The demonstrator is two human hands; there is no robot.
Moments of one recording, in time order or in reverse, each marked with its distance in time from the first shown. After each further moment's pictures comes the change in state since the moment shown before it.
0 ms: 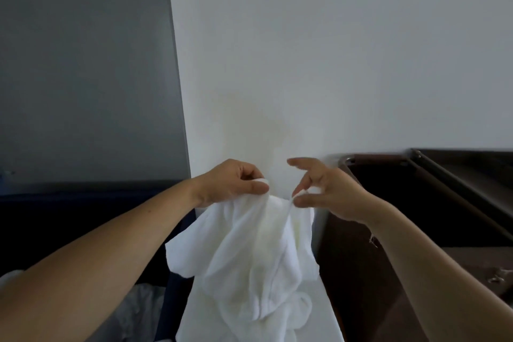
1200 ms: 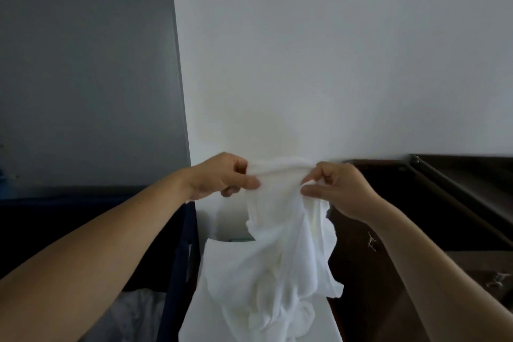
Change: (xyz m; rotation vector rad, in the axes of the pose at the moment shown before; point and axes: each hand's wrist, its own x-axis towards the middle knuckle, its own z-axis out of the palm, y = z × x) left_hand -0.011 0.024 -0.015 0.002 -0.018 -0.061; right_hand -0.012 -0.013 -0.007 -0.072 0.260 0.035
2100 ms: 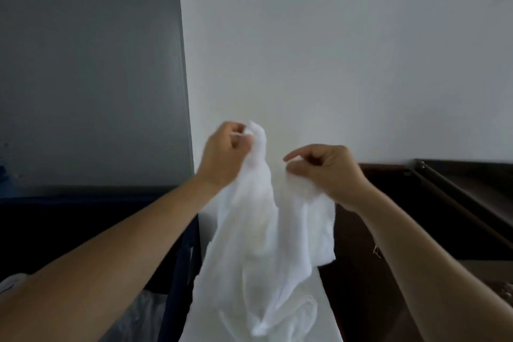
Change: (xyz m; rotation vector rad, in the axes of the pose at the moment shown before) left_hand 0.017 0.011 0.005 0.136 0.830 0.249; right_hand 0.015 -0.056 0.013 0.240 0.083 -0.039
